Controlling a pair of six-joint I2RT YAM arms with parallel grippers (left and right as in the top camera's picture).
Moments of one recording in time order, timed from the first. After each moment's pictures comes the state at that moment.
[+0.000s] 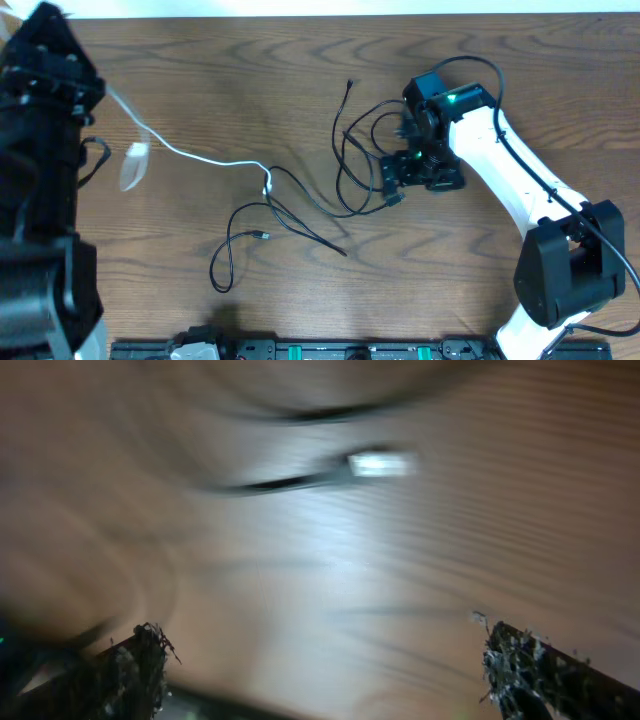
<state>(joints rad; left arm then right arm) 0.12 1.11 1.76 -0.63 0.06 -0.78 0.38 1.85 1.48 -1.24 -0.35 0.16</state>
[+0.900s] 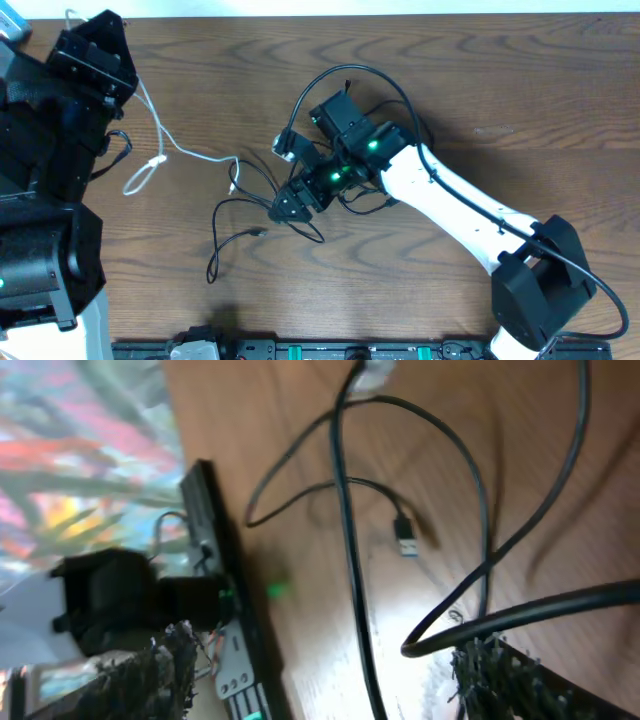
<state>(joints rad) 0.12 1.16 1.76 -0.74 0.21 -0.80 0.72 1.85 1.48 -0.71 -0.74 0.10</state>
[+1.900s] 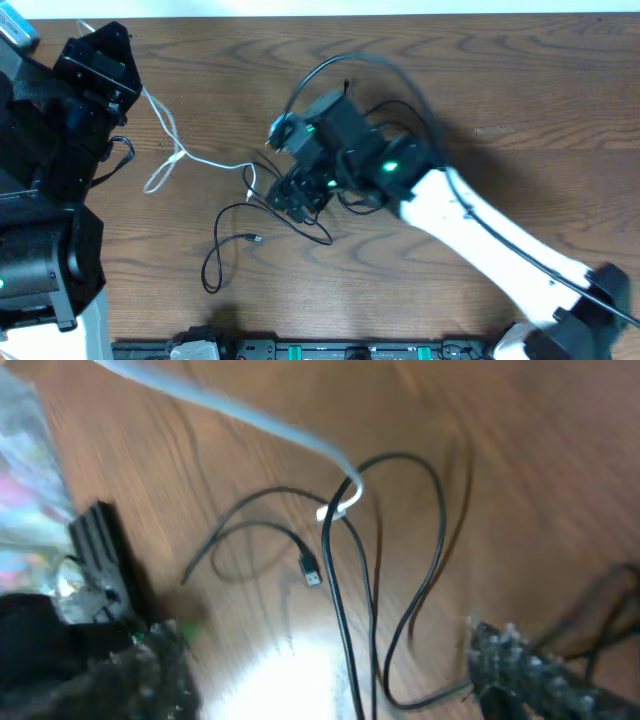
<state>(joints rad) 0.12 1.16 1.76 -0.78 0.21 -0.80 0.83 1.71 1.54 -0.74 -0.35 0.05</state>
